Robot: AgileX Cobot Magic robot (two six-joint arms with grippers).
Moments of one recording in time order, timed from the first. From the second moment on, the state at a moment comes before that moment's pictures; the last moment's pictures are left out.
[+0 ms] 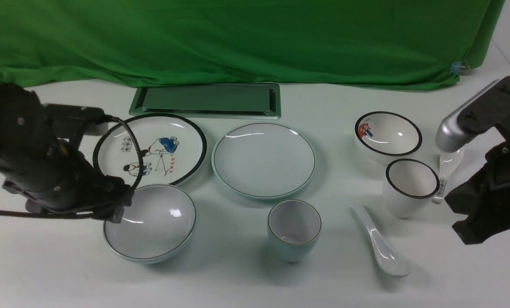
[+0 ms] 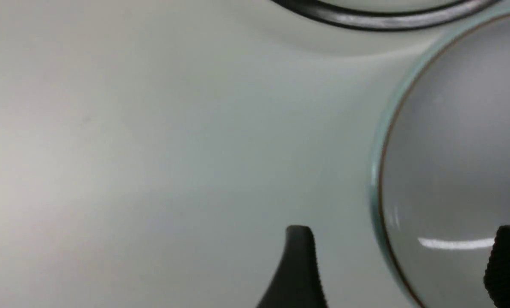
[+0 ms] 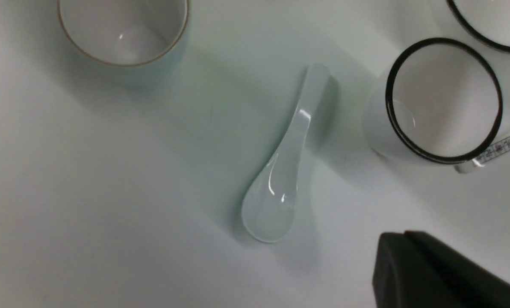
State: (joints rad) right arm 0.39 1.16 -0.96 0.12 0.78 -0.37; left arm -0.11 1.57 -0.97 -0.03 0.71 -0.02
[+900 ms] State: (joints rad) right arm 0.39 1.16 -0.96 0.12 0.66 -0.39; left arm -0.25 1.80 -1.48 -0.37 0.73 0.27
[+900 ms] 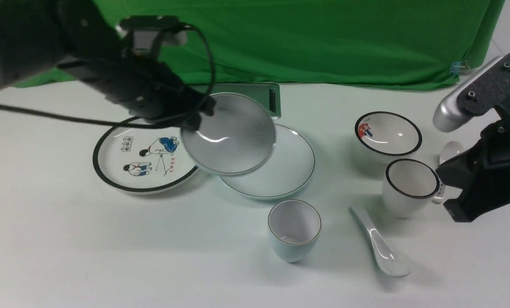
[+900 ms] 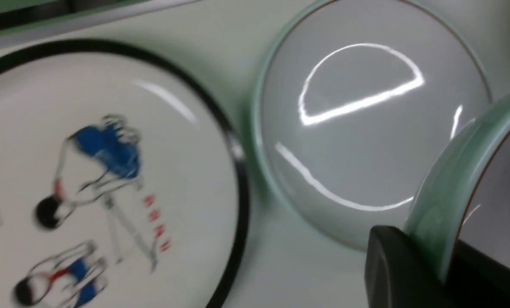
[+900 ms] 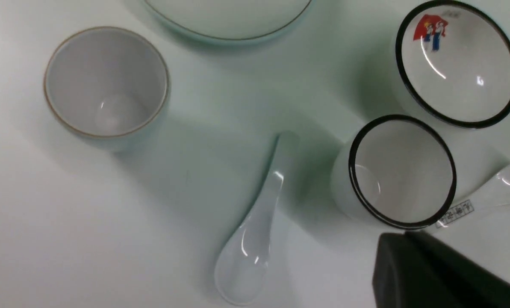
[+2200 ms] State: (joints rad) right arm 0.41 1.38 -1.14 0.08 0.80 -0.34; left arm -0.34 1.87 -1.97 -0.16 1.20 0.18
